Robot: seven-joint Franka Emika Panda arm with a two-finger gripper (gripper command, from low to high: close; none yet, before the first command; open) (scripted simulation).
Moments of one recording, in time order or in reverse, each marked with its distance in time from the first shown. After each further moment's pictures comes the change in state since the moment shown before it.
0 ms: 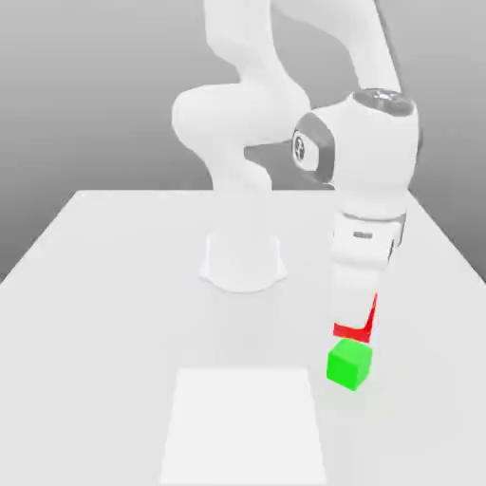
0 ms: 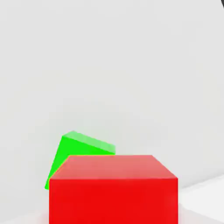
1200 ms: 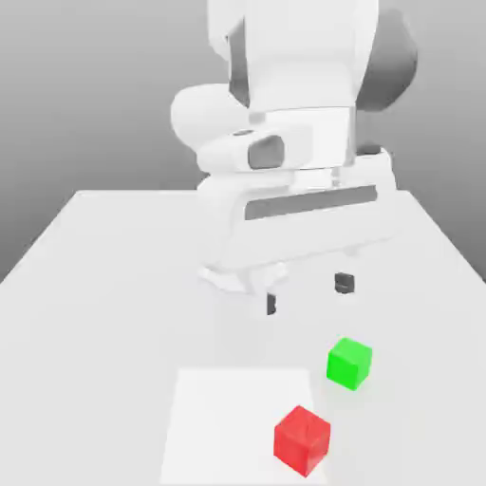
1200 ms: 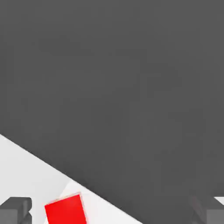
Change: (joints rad) arm -0.217 0.128 -0.158 0.425 -0.011 -0.110 0.292
